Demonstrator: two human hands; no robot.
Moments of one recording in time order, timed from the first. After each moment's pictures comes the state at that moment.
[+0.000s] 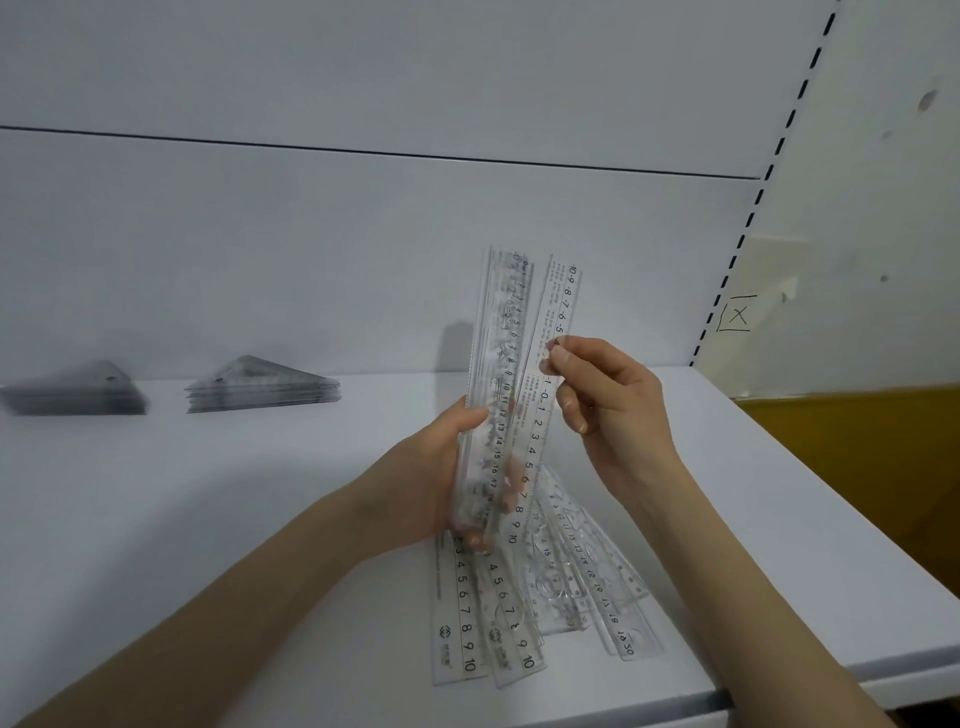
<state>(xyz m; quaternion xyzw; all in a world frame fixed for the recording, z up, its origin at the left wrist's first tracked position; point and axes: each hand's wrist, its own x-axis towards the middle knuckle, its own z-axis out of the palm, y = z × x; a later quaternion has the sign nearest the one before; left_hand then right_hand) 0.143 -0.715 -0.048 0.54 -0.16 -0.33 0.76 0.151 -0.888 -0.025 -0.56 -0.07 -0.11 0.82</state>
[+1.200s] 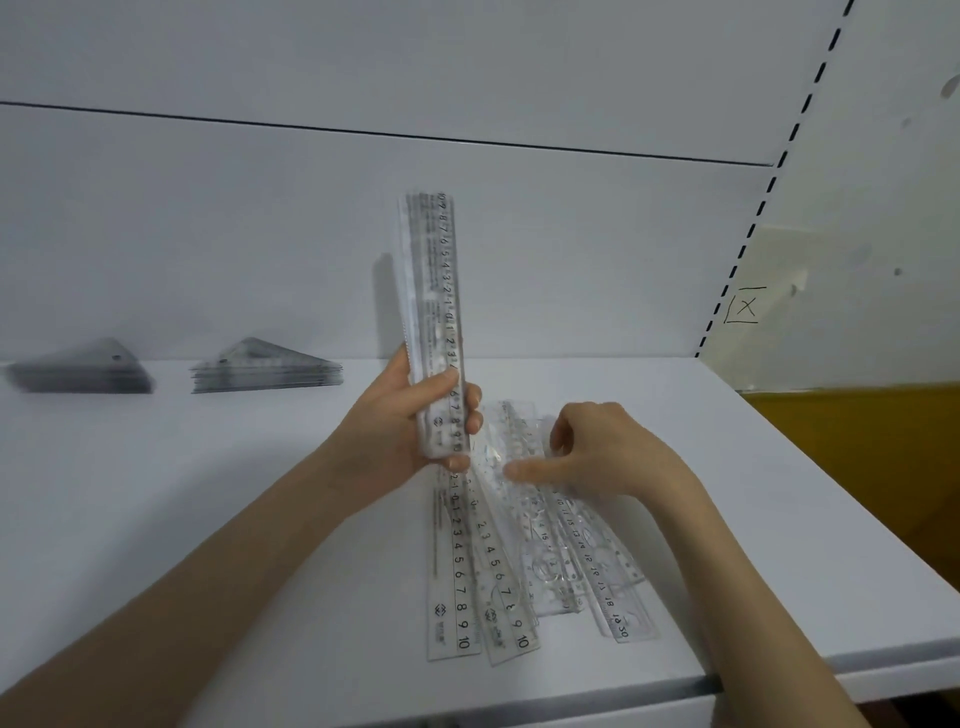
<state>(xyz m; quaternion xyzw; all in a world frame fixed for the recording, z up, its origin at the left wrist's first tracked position) 0.160 -0.699 -0.047 0.52 -0.19 -0.16 0.82 0.147 -0.900 -0.037 -0.97 -0.03 0.07 0.22</state>
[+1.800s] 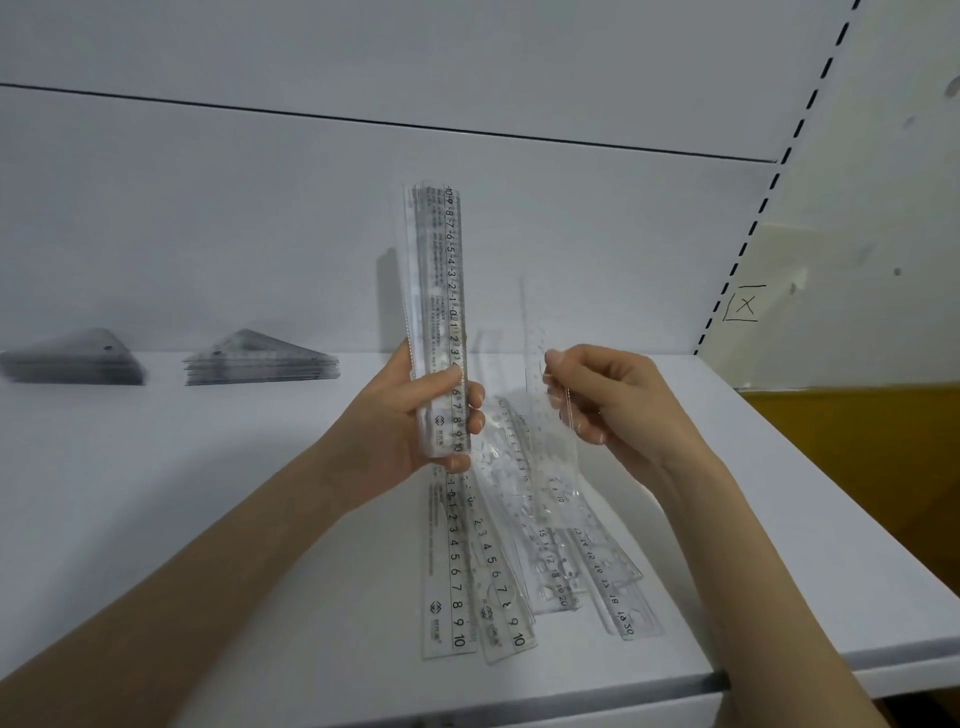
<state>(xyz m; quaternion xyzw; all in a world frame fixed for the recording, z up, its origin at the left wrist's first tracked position) 0.160 -0.699 -0.048 0.52 -0.19 -0.18 0.81 0.145 -0.903 -0.021 -0.70 -0.08 -0.01 0.71</state>
